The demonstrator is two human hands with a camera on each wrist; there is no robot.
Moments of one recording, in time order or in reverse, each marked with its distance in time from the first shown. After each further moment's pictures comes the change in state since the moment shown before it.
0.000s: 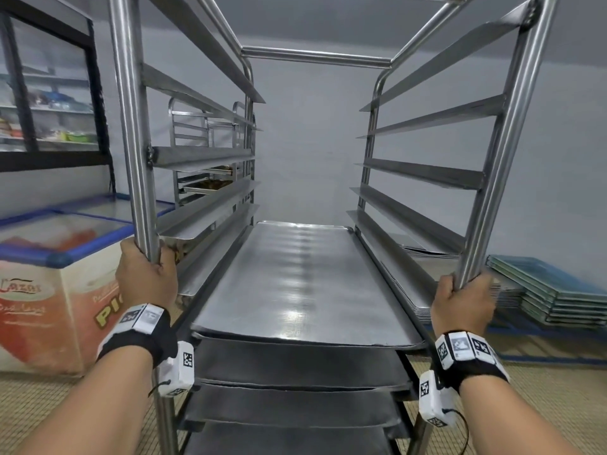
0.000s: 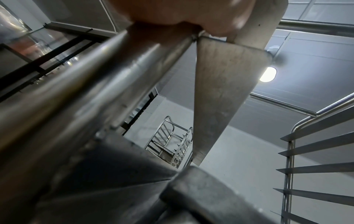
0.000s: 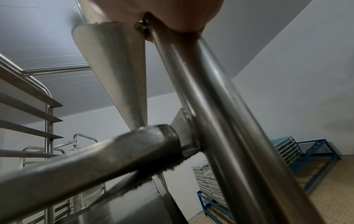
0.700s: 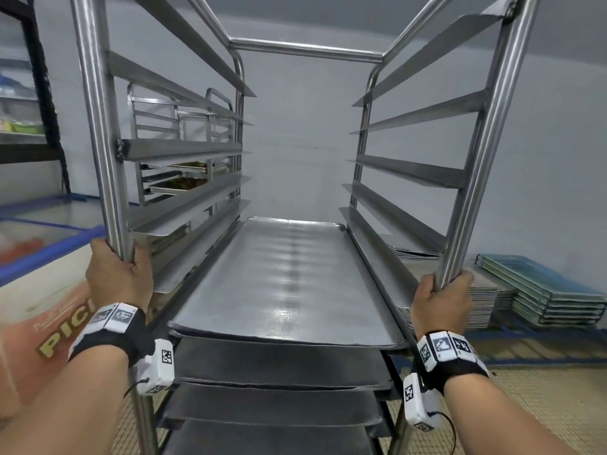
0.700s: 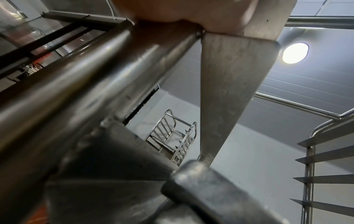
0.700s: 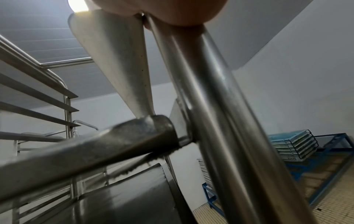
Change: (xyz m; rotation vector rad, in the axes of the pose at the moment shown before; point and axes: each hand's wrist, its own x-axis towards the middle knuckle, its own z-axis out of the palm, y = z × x) left_hand 0.103 -0.047 0.158 -0.025 -0.023 -0.115; right_hand 0.056 0.031 0.179 -0.017 0.027 -0.013
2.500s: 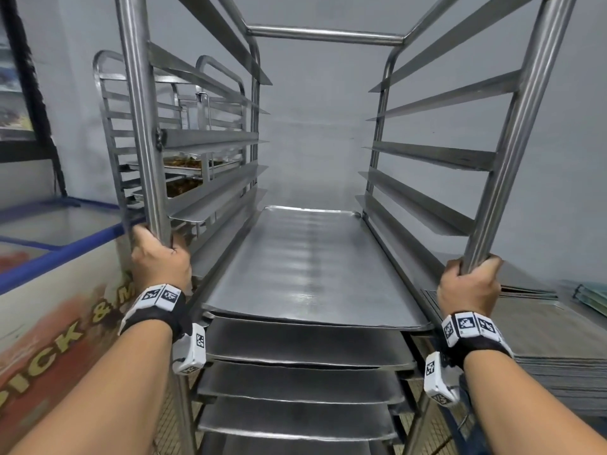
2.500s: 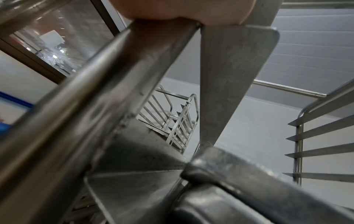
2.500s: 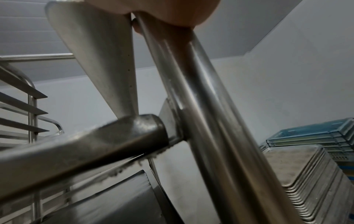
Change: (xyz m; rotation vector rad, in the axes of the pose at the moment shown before) left_hand 0.205 -0.078 0.460 0.142 0.029 -0.007; right_hand 0.245 0.140 0.471 -0.088 -0.028 0.014
